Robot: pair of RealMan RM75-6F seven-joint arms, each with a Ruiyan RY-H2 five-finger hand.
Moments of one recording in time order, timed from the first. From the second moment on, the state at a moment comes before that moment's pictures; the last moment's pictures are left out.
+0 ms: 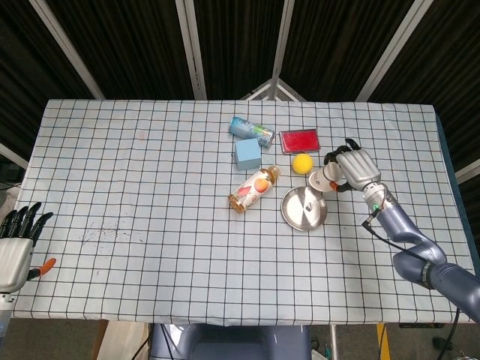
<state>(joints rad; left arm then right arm) -0.10 -1.16 -0.04 -1.60 1.48 1.47 0.21 0.82 -1.36 0.17 -1.04 -1.36 0.72 0.23</state>
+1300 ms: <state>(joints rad) -0.11 -1.16 -0.04 -1.60 1.48 1.46 0.21 0.75 -1.33 0.12 -1.30 -1.32 0.86 -0.05</state>
